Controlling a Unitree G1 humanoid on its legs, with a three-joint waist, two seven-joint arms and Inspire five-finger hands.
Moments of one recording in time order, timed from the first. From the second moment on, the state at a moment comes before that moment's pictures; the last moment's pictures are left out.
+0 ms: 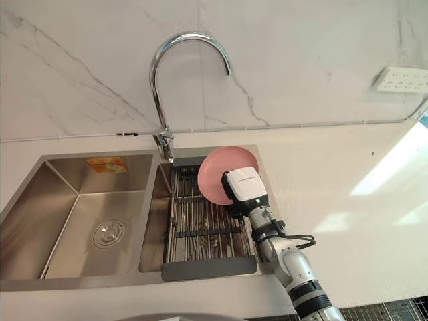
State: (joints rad) left arm 0.24 0.16 0.13 0.99 -0.23 0.25 0.01; right arm -0.07 -0.33 0.26 0.13 -1.16 -0.15 -0.27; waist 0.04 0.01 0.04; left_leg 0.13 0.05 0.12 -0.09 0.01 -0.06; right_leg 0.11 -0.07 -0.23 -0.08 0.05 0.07
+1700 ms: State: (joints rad) left arm 0.25 0.15 0.13 0.99 -0.23 0.22 0.02; right arm -0.11 -0.37 0.36 -0.04 -1.07 -0.21 0.05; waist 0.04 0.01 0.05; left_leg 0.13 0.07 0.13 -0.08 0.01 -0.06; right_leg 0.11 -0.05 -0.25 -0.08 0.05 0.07
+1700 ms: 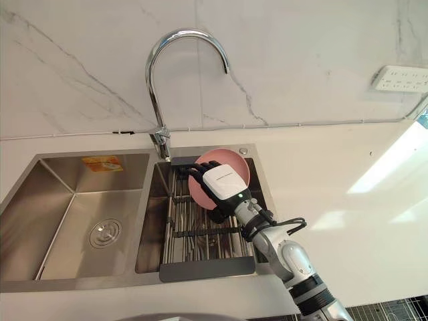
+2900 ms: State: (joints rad) left arm 0.24 0.17 0.13 0.99 -0.23 0.24 0.04; right arm -0.07 -0.39 0.44 -0.08 -1.34 -0.19 0.09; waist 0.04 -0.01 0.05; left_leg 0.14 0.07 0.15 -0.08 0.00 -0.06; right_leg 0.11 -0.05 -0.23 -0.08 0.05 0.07
